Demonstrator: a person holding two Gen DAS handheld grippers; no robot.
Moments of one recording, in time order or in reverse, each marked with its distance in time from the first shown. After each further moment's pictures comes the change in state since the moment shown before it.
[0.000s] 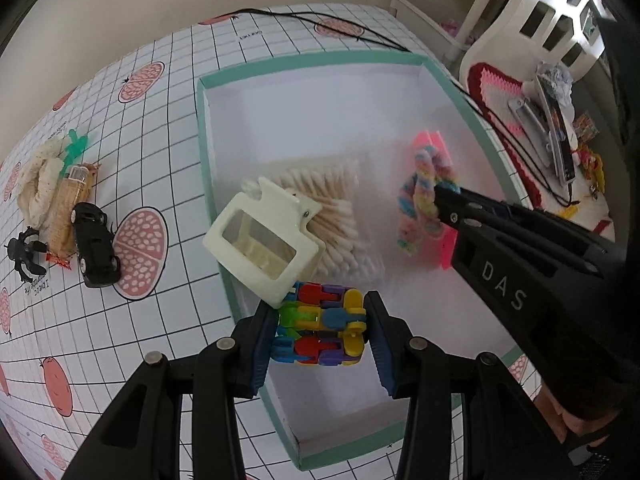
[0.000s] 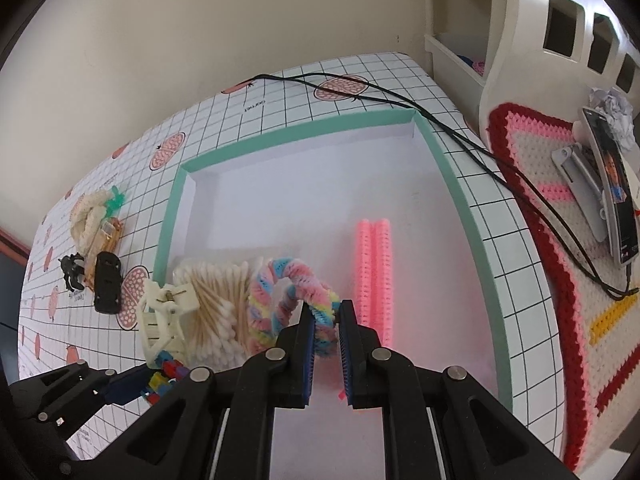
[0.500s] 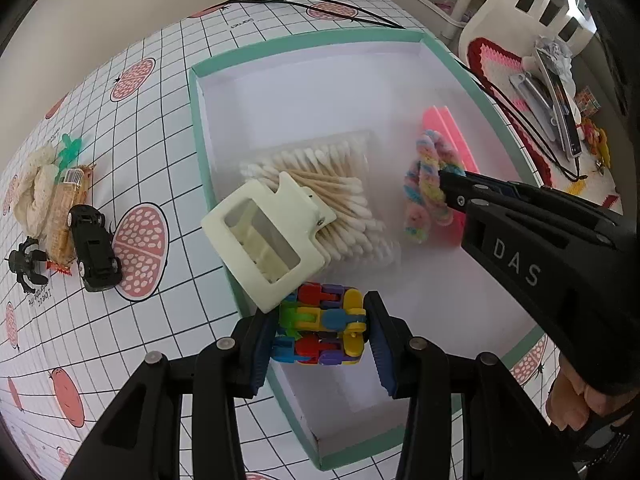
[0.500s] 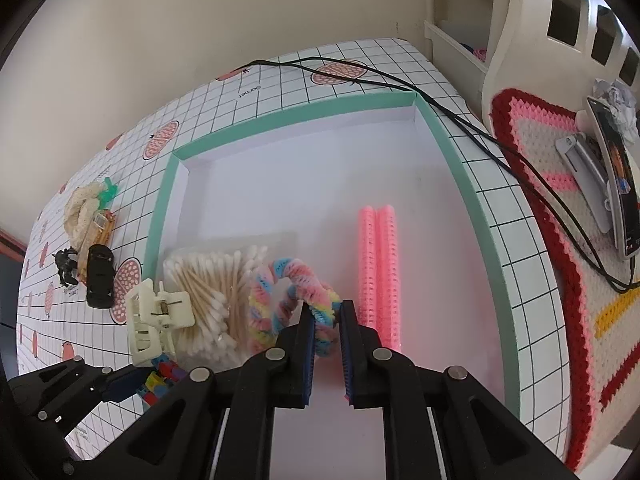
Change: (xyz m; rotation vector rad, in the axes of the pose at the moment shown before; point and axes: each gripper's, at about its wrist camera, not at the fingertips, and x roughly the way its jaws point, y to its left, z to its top) left arm 0.006 0.003 -0.004 0.056 0.039 0.022; right arm 0.009 0.000 -0.003 0.008 0.041 -0.010
